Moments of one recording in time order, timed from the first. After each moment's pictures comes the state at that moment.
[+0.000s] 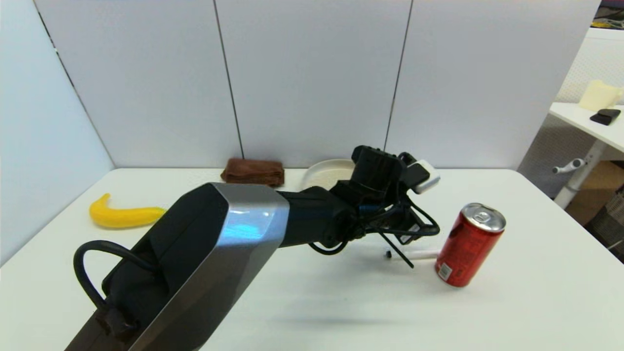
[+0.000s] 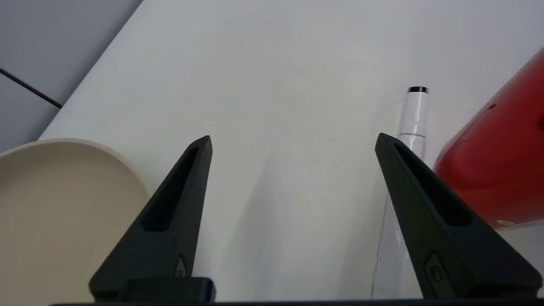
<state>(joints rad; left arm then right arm) -0.87 2.47 -1.99 -0.10 -0.20 0.36 0.00 0.00 0.00 0.00 0.00 0.01</state>
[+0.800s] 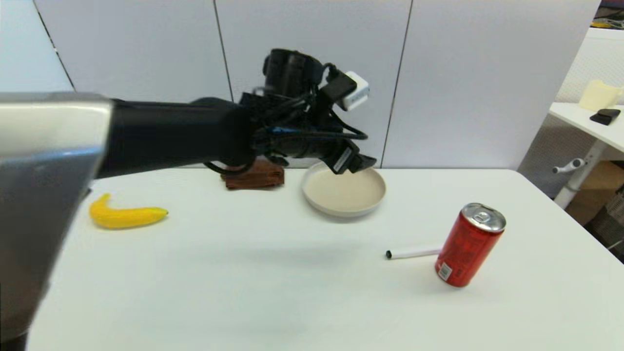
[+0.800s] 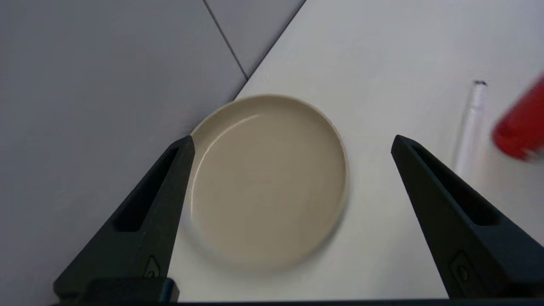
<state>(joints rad) -0.68 2.06 -1.84 0.14 -0.18 0.43 0.00 0.00 0.00 0.00 0.00 0.01</state>
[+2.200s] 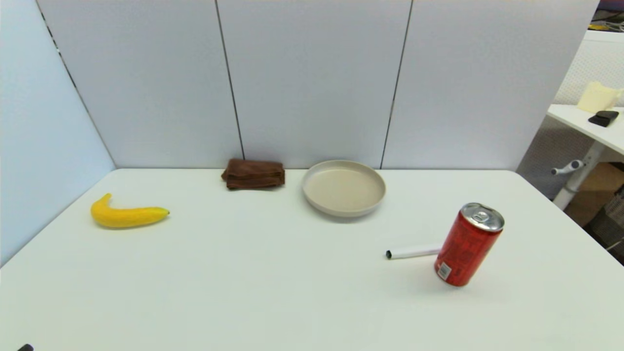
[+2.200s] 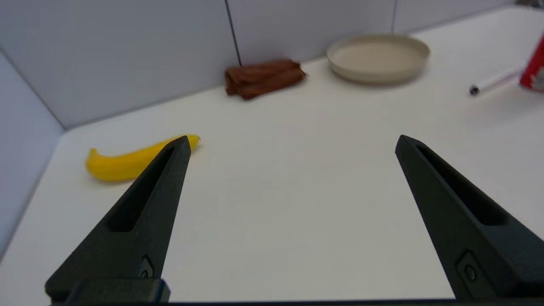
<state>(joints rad) -0.27 0.31 -0.33 -0.03 -0.07 0.17 0.00 0.00 0.00 0.00 0.00 0.01</state>
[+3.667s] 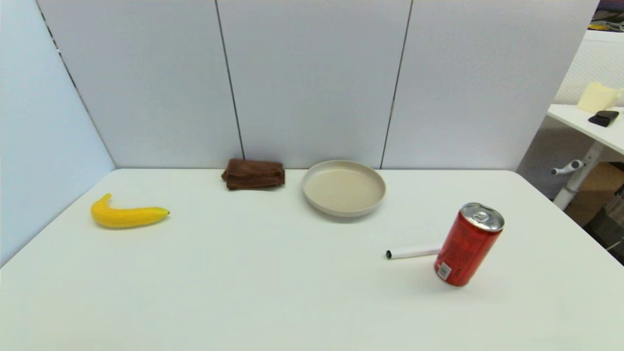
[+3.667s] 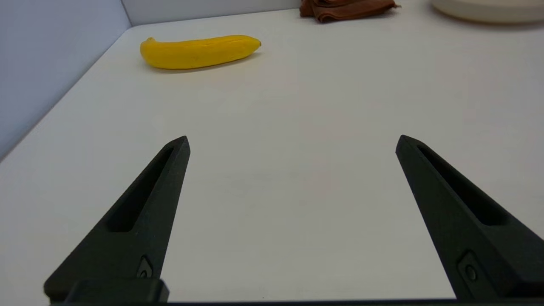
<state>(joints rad) -0.01 0.01 0.00 0.00 -0.05 0.09 0.00 0.00 0.00 0.00 0.00 0.01</state>
